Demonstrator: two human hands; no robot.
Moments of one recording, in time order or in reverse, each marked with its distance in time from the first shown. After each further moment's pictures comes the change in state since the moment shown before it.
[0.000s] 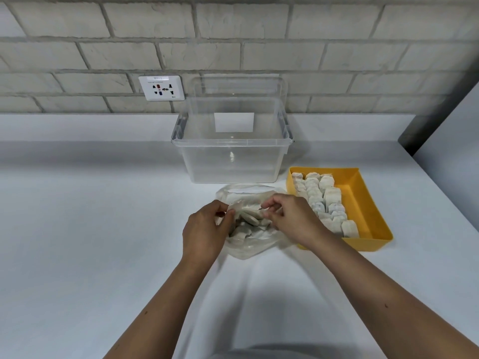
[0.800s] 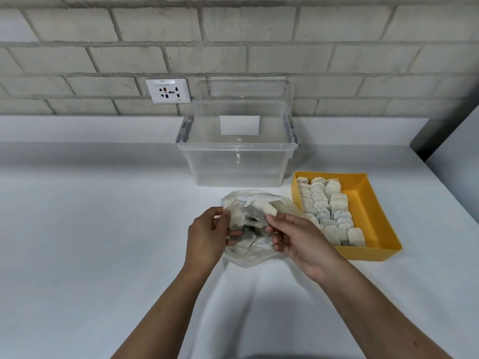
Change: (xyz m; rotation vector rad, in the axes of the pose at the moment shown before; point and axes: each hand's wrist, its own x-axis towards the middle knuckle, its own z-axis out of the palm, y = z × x) left_hand -0.006 0.019 -0.002 -0.433 -0.055 -0.306; right_hand -0.032 -0.017 0.000 1.088 -0.121 0.448
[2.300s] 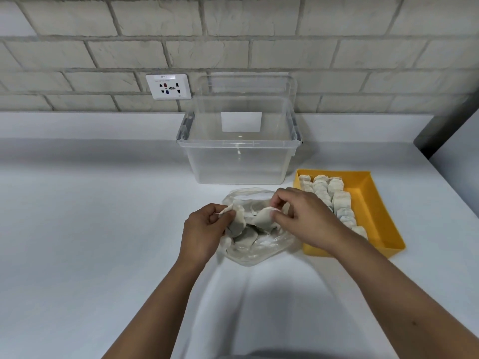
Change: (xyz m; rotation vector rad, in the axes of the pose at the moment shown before) left_hand 0.016 -0.010 -0.014 0.039 -0.028 0.047; right_hand 0.016 -0.039 -0.014 -1.252 -0.024 -0.565
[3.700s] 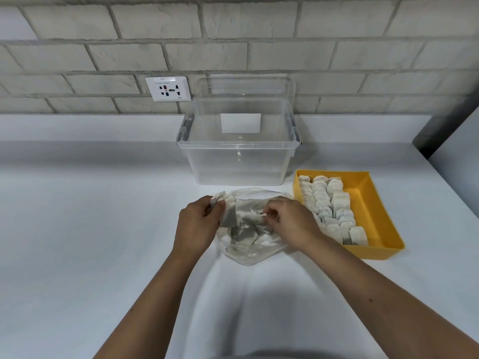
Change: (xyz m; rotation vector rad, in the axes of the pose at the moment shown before) left_hand 0.007 0.019 -0.010 0.228 0.018 0.103; right_hand 0.019 0.025 0.048 -0.172 0.047 0.067
